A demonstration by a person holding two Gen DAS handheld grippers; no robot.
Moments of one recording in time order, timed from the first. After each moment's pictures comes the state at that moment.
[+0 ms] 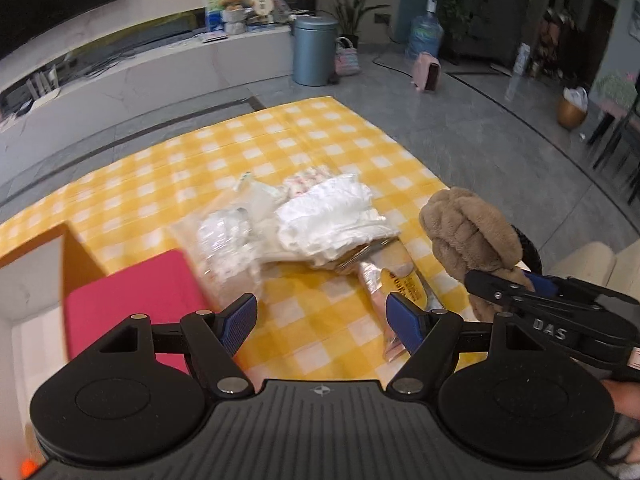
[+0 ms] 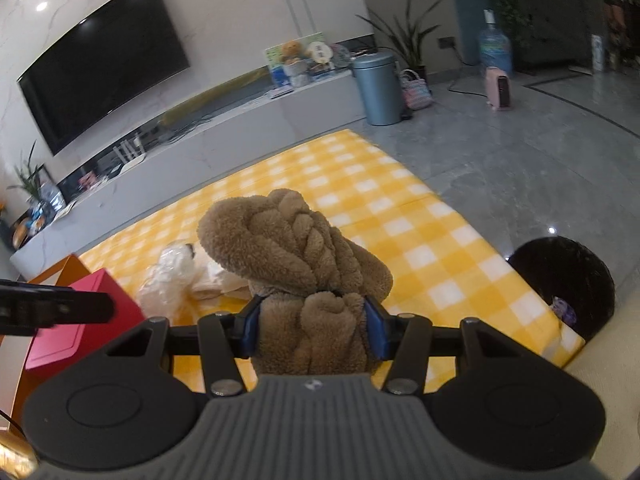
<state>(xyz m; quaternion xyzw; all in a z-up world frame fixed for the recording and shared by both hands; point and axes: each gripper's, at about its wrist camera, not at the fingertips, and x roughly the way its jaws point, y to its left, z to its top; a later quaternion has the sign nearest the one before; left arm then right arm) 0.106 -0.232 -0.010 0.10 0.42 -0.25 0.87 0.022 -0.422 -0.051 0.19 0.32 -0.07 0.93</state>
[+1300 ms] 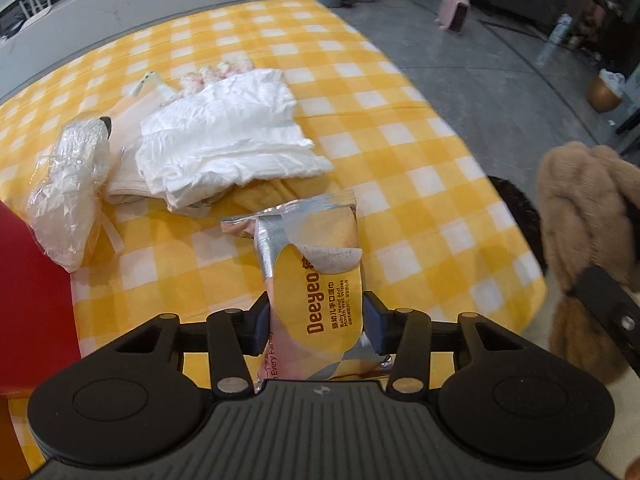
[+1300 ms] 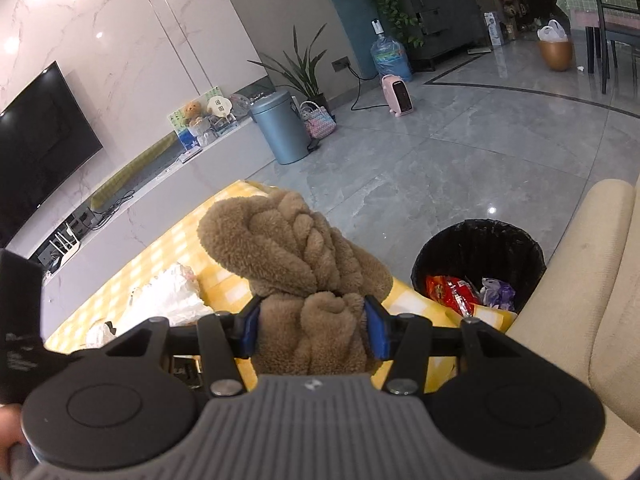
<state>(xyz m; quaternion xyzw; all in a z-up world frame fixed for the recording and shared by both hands) 0.121 -0.343 -0.099 0.06 0.53 -0.20 0.82 -0.028 -0.486 -0.059 0.27 0.26 -0.20 0.91</state>
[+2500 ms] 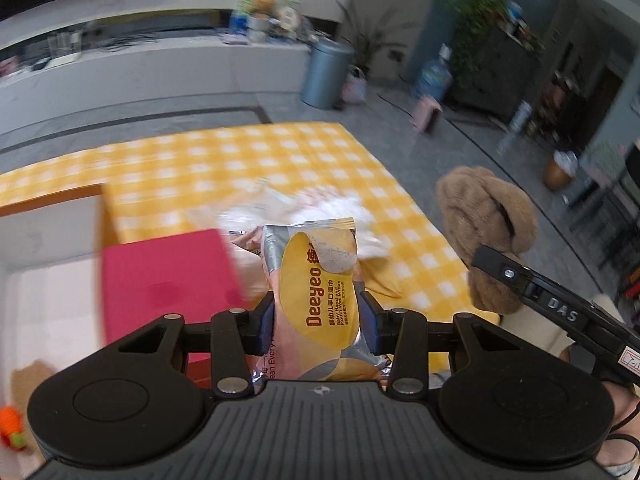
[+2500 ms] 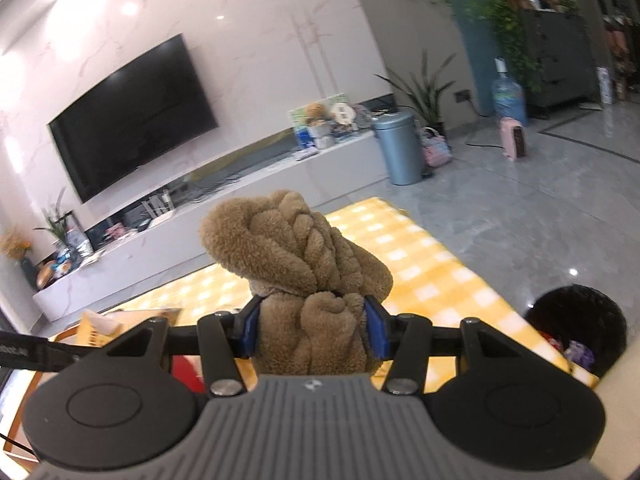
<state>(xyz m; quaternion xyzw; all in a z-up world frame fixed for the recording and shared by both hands) 0.078 -0.150 0.029 -0.02 0.42 -0.23 0.88 -0.004 -0.407 -0.006 0.19 0.22 -0.04 0.95</state>
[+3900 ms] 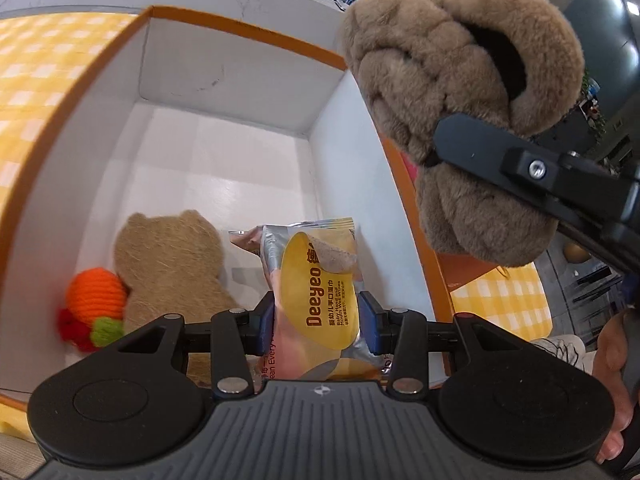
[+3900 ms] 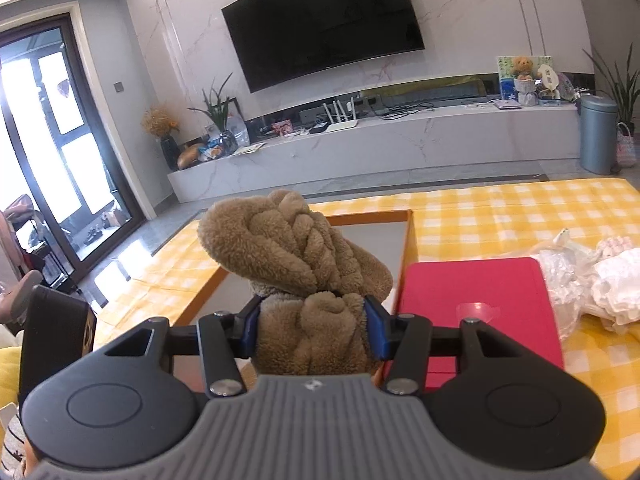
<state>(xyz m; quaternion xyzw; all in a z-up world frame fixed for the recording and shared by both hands) 0.074 0.048 -0.076 -0.16 0.47 -0.18 0.85 0.063 -0.121 -0.002 0.10 0.29 0.21 0.93</state>
